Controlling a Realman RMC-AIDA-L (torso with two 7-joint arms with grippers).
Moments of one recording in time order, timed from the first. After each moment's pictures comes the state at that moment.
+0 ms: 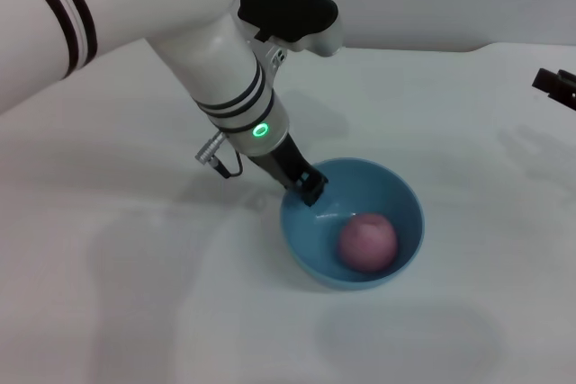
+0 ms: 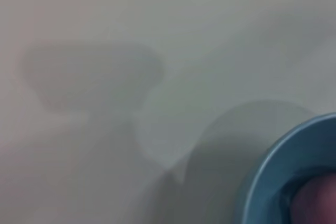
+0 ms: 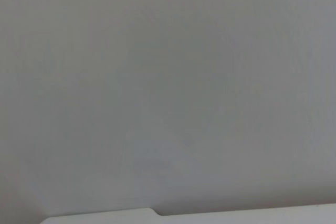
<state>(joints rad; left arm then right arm) -1.01 -2.07 1.76 0.64 2.33 1.09 -2.88 0.33 2.08 2.29 0.79 -1.64 1.18 -1.38</state>
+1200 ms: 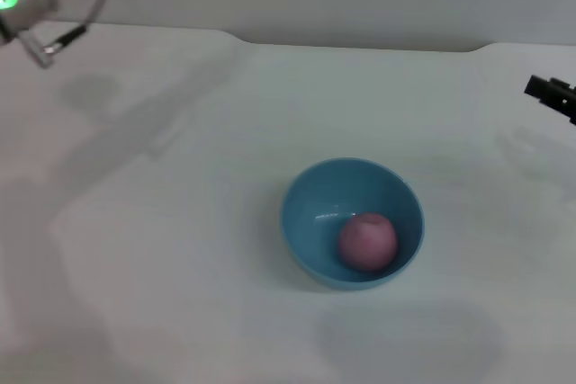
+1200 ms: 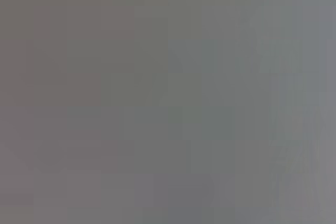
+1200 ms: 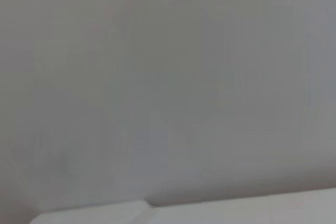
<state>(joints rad) -0.56 -2.06 0.75 0.68 1.41 1.22 -2.08 0.34 2.07 2.26 0.75 -1.62 1.13 -1.38</state>
